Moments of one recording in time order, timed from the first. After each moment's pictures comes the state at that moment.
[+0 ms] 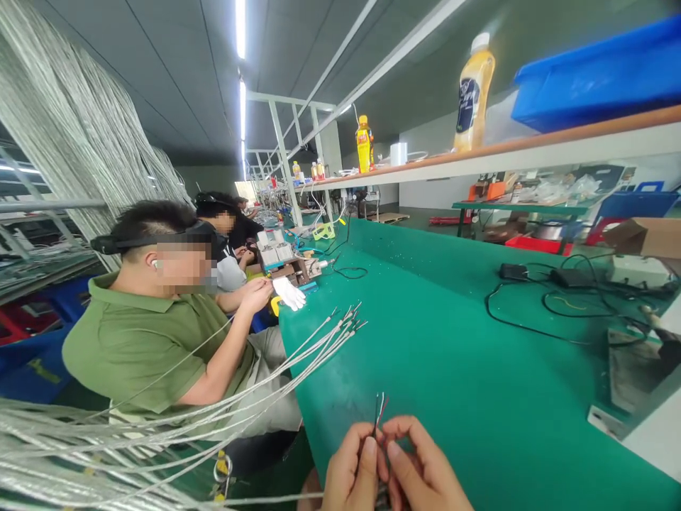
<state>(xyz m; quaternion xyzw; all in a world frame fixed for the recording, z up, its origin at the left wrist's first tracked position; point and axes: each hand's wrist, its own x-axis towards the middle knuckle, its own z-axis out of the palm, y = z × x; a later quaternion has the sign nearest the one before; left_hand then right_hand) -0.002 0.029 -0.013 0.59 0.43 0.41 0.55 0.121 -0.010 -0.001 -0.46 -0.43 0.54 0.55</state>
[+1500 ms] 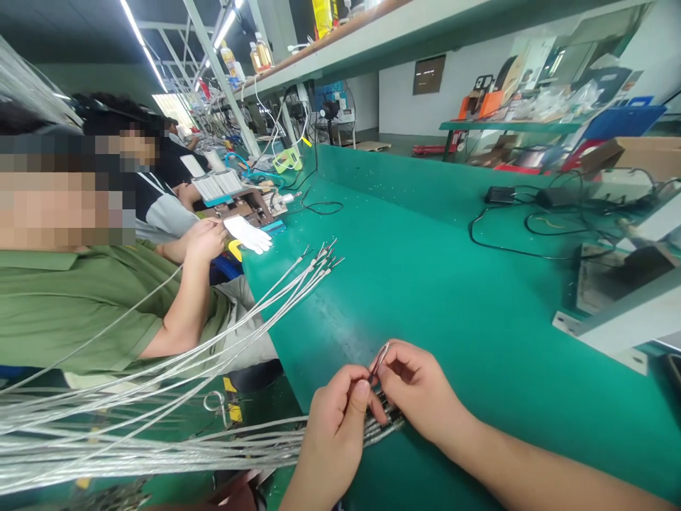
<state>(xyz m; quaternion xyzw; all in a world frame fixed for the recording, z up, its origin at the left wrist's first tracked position) -0.006 0.023 0.016 0.68 0.41 0.27 0.55 0.146 0.000 0.011 -0.55 -0.48 0.41 0.55</state>
